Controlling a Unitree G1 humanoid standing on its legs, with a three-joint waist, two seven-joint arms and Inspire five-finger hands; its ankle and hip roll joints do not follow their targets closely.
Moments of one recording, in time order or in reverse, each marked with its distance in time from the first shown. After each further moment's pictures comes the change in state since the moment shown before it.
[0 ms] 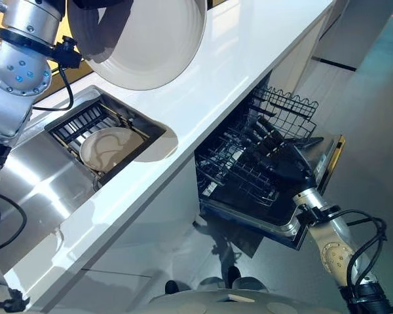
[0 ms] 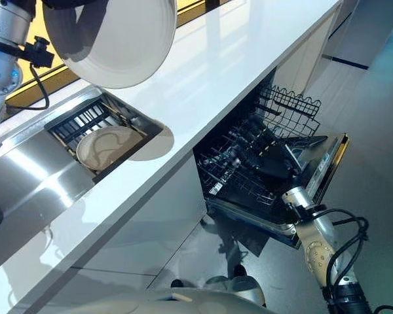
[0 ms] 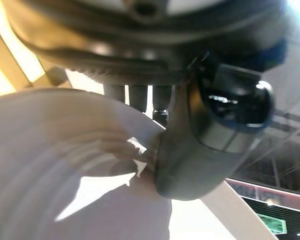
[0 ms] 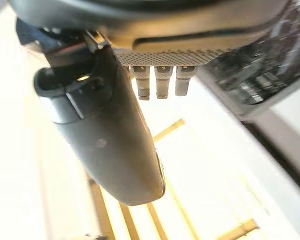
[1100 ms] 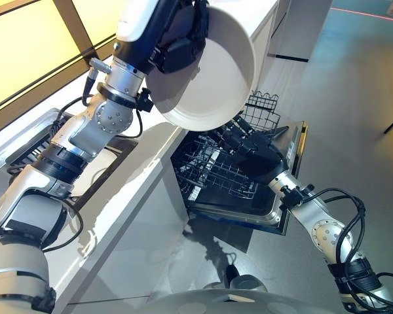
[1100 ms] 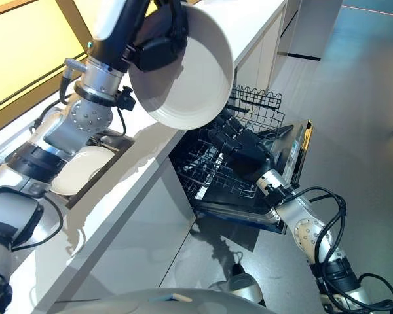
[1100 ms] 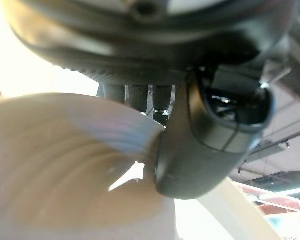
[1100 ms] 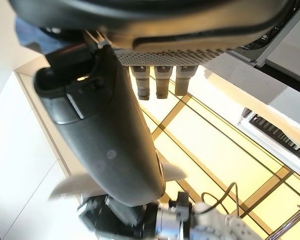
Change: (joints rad) left arm 0.066 -0.383 -0.140 0.165 0.439 -0.211 0.202; right arm -0.156 0.002 0.119 -0.051 0.228 0.256 -0.055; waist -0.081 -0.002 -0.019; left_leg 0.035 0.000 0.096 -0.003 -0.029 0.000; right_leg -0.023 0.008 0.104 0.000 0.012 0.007
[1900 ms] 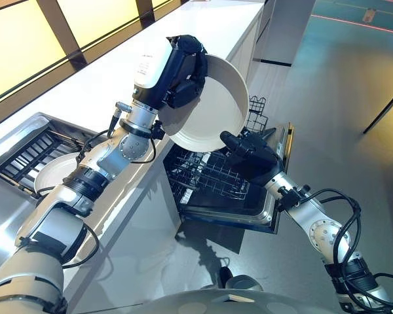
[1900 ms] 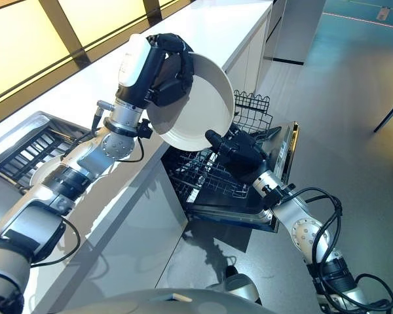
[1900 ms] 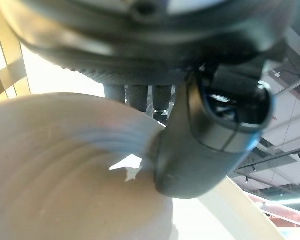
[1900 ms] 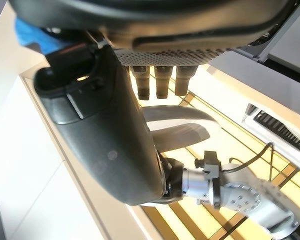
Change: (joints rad) left arm 0.133 -0.148 -0.007 0.113 0.150 -0.083 0.140; right arm -0.001 0.029 0.000 0.000 0.039 0.034 0.002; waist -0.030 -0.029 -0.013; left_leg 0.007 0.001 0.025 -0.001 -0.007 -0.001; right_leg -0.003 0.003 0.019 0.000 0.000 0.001
